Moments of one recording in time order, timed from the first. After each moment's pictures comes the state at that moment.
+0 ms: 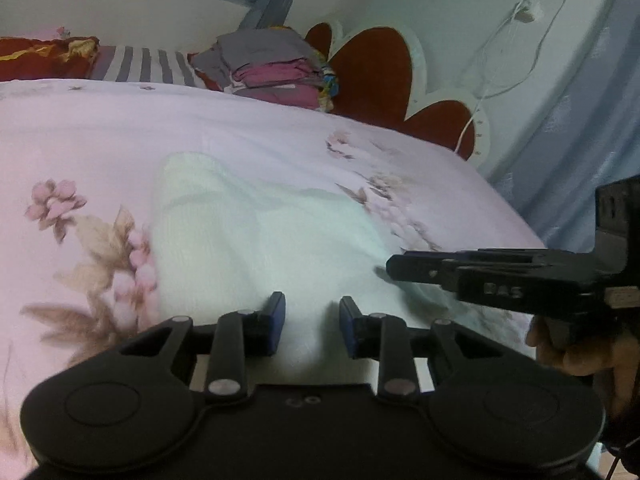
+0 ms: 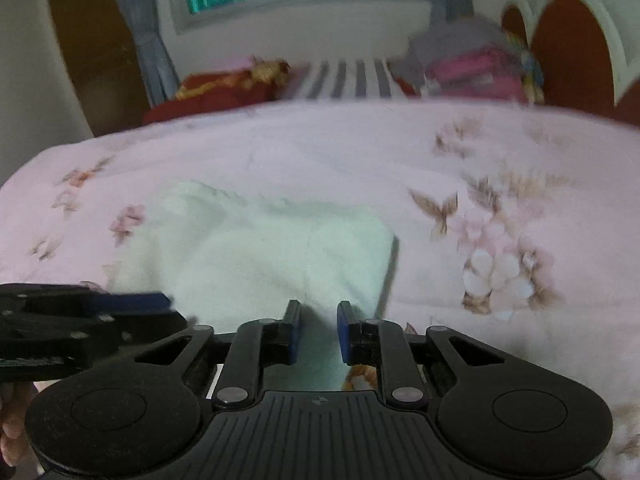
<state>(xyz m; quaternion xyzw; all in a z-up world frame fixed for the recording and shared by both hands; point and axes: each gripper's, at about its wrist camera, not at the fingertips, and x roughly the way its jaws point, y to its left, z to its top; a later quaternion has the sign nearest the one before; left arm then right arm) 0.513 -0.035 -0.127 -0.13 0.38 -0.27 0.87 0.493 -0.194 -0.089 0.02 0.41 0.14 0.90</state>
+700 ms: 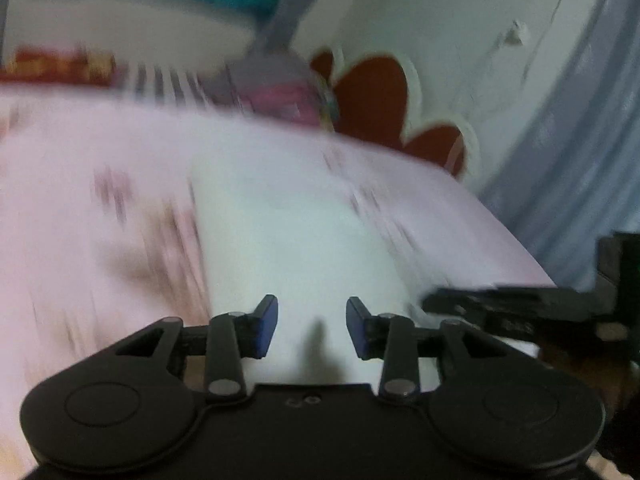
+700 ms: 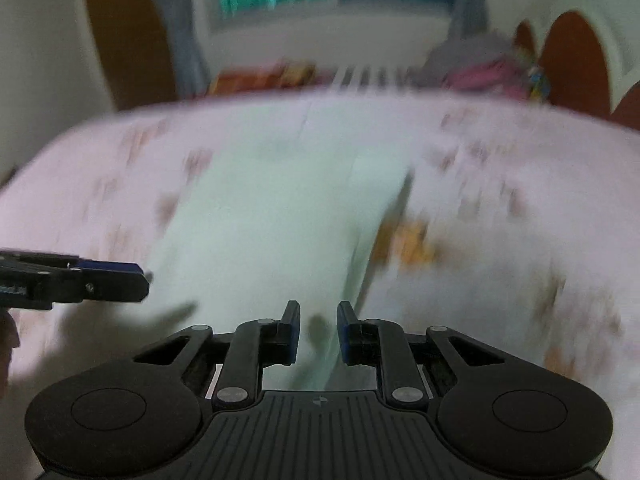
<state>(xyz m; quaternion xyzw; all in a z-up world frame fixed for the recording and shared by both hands) 0.485 0.000 -0.098 -0.13 0.33 -0.25 0.90 0.384 -0.197 -0.082 0.02 0.38 0.15 0.91</state>
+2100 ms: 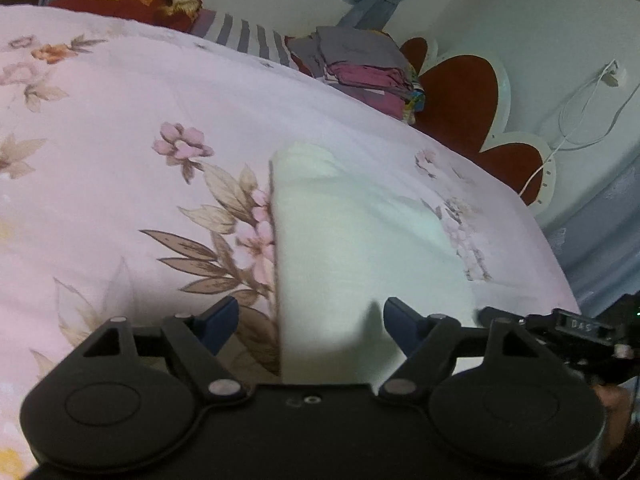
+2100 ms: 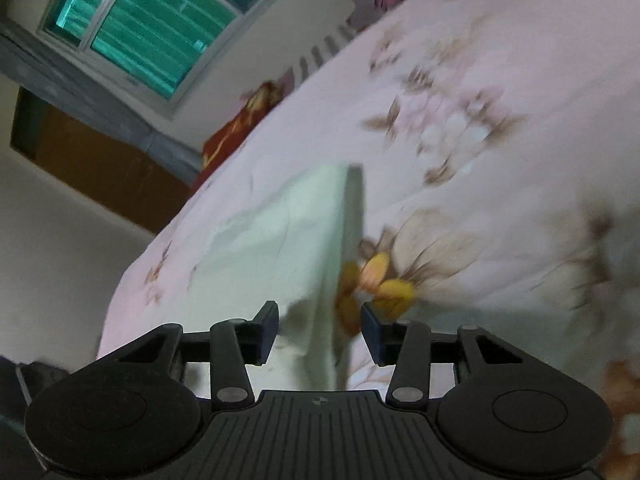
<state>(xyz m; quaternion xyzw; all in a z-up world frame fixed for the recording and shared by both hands) 0.526 0.010 -0.132 -0.21 0.43 -0.15 0.86 0.472 -0.293 -0.107 0.34 0.45 0.17 0.81</state>
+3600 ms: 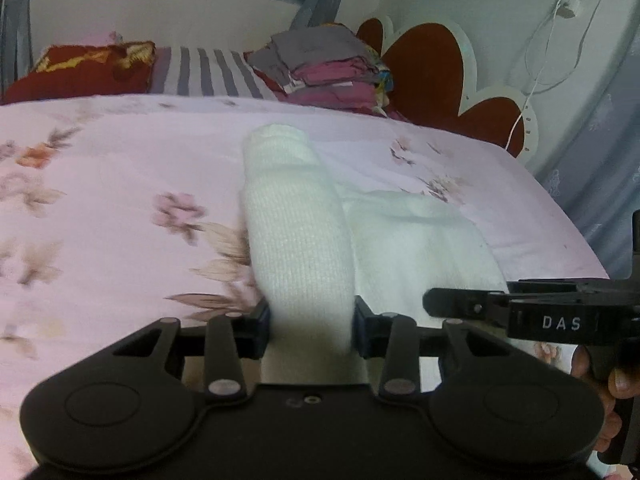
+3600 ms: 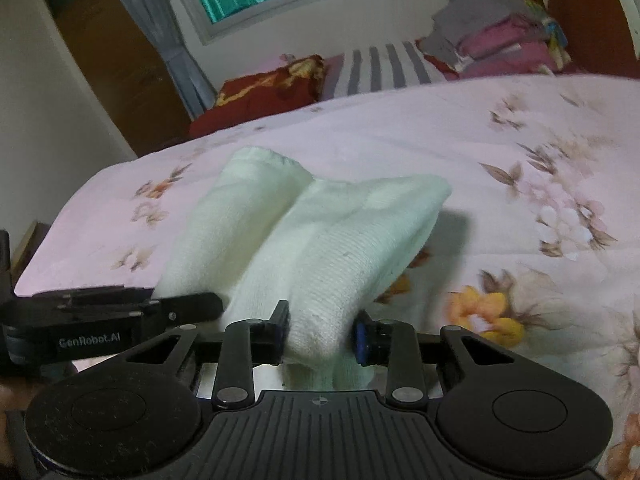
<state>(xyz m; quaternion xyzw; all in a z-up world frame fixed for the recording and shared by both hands) 0.508 0.019 -0.081 -0.09 0.41 -0.19 0.89 0.457 -0.139 -0.050 0.11 0.44 0.18 0.87</state>
